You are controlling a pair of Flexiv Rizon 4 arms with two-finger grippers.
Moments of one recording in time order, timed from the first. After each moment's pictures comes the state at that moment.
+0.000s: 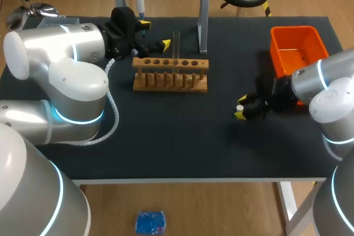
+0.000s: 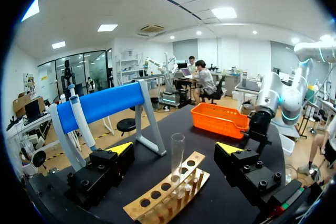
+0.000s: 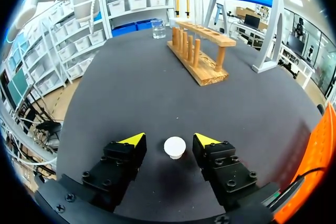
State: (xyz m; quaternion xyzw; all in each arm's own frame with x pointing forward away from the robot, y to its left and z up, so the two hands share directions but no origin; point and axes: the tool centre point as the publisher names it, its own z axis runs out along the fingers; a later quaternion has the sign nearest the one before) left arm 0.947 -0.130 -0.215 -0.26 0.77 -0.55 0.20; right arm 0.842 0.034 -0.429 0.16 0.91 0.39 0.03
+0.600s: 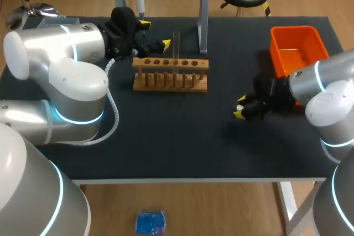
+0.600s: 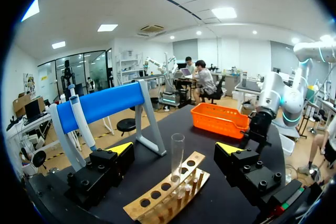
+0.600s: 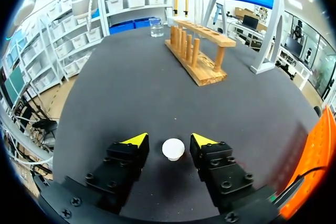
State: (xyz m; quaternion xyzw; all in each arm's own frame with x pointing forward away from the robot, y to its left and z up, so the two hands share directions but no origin) left arm 0.947 -0.130 -0.215 -0.26 0.77 -0.55 0.20; right arm 0.844 0.036 -0.432 0.16 0.91 0.38 0.05
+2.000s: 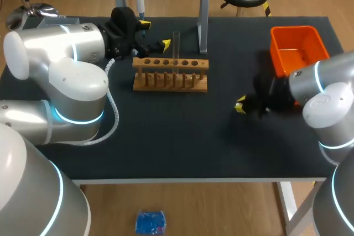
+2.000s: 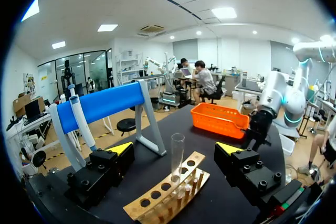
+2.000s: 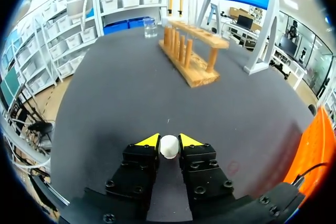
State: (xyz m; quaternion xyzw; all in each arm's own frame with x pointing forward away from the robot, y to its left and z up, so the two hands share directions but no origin) left arm 0.947 -0.130 -0.215 -0.26 0.77 -0.55 0.20; right arm 0.854 0.036 -0.420 0.18 0.90 0.38 0.08
